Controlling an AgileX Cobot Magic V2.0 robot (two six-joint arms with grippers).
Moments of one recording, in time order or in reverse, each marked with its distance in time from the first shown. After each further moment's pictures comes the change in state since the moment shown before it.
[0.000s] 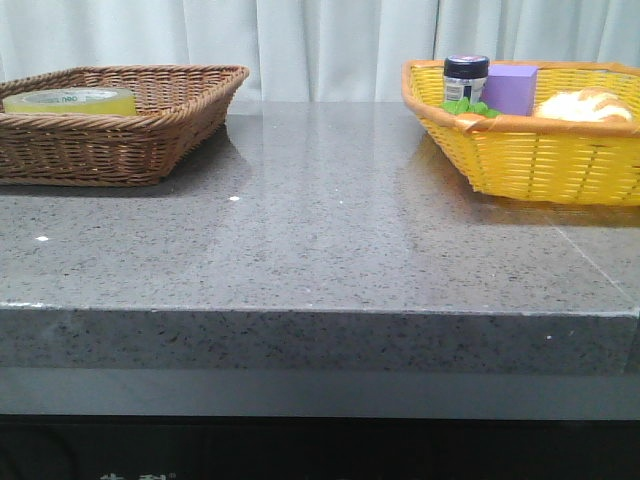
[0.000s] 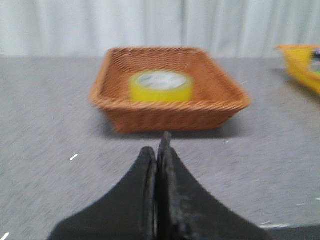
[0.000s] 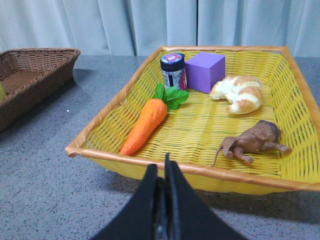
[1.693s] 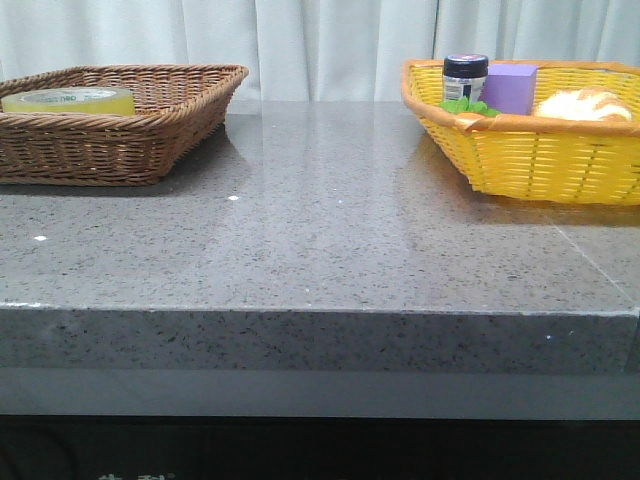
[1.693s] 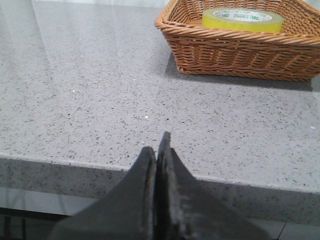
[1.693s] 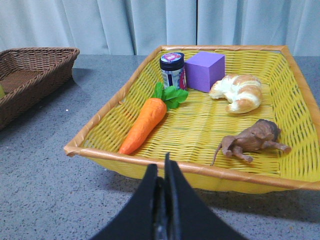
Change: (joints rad) left arm 0.149 0.000 0.245 0.000 -0.194 0.000; right arm 0.000 0.000 0.002 0.000 0.000 0.000
